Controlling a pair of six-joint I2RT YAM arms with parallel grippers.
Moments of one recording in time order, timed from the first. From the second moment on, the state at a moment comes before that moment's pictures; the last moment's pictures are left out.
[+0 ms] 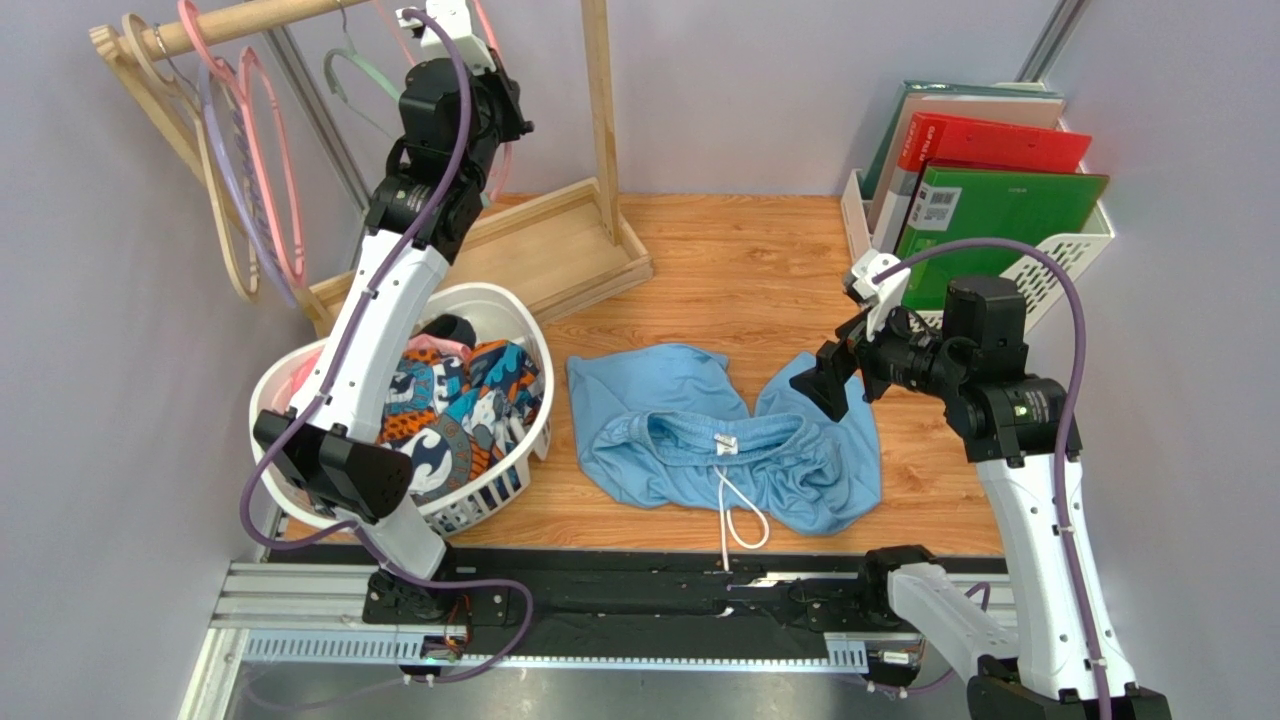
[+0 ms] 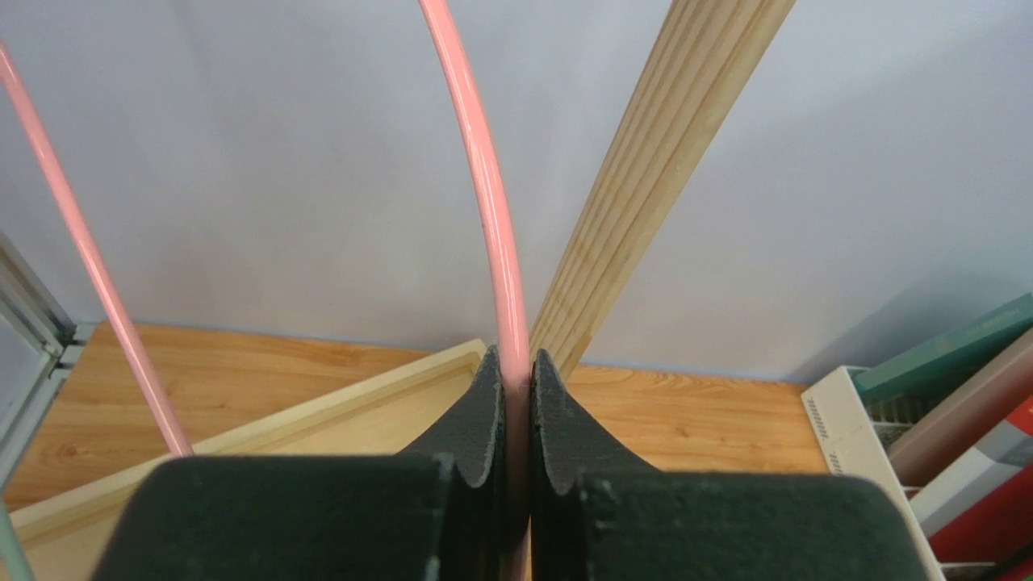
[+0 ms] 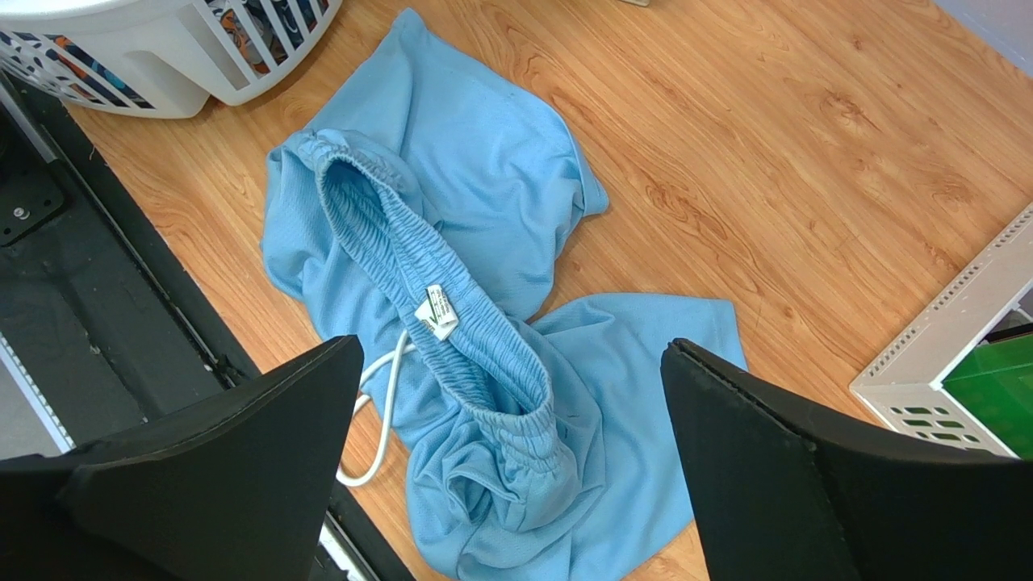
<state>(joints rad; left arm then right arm) -0.34 1.66 1.99 -0.32 -0.27 -0.25 0.11 0.90 1.22 -0.90 -0.65 -0.38</state>
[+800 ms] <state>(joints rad) -0.33 1.56 1.86 -0.27 -0.04 -0.43 0.11 0.93 1.23 -0.89 -0.66 -0.36</state>
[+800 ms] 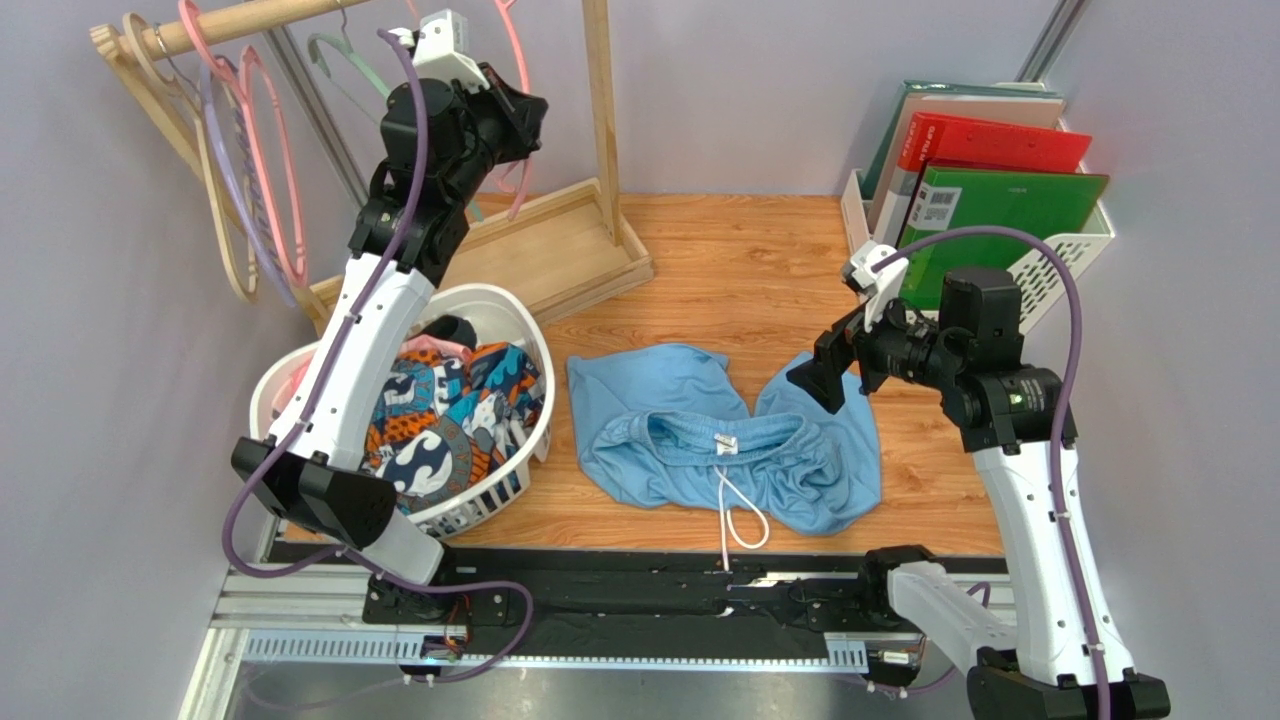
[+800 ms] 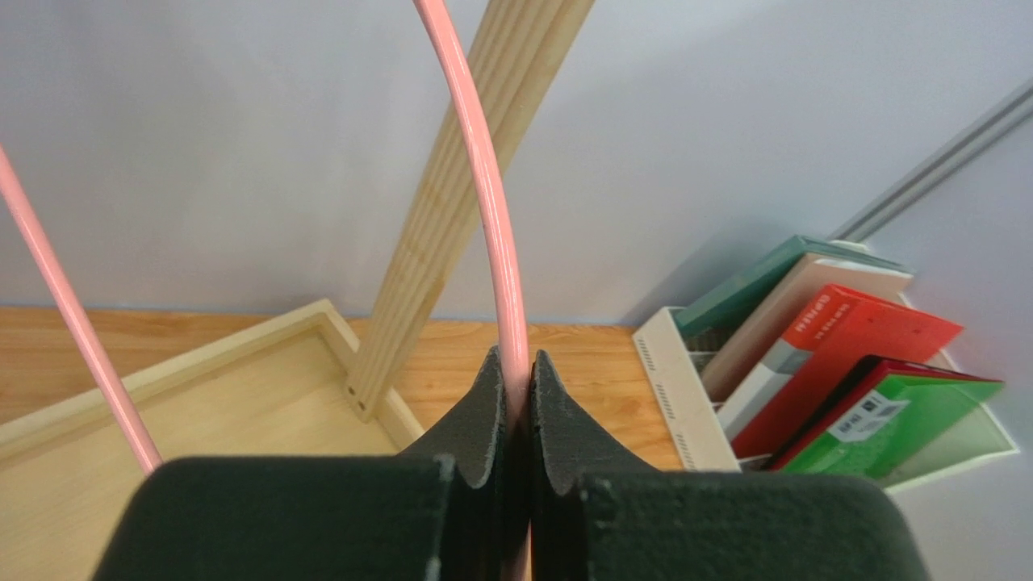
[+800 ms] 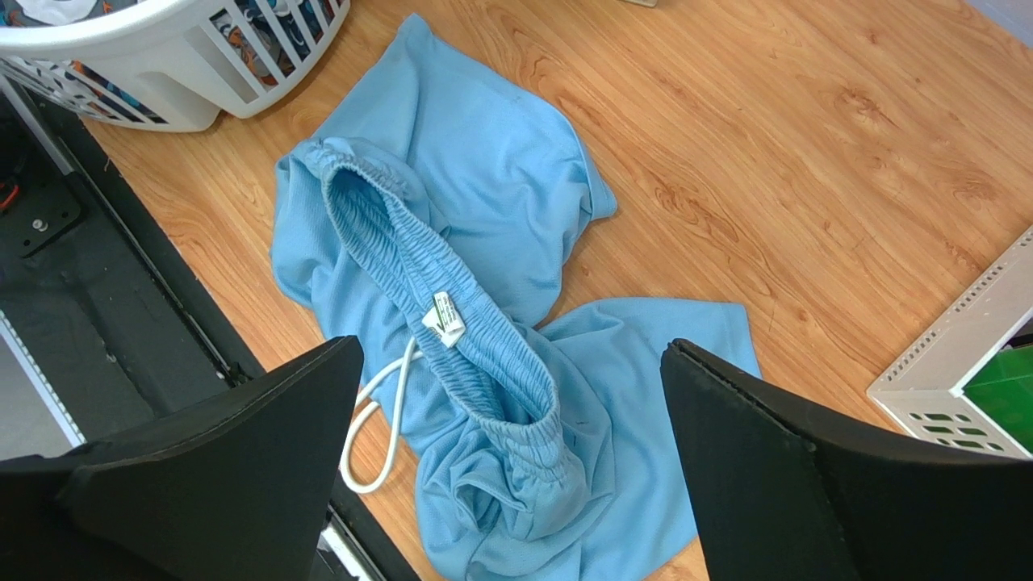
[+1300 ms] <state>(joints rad) -0.39 1.28 1.55 -0.24 0.05 -0.54 0.11 1.03 1.37 -0.70 -0.65 0.02</state>
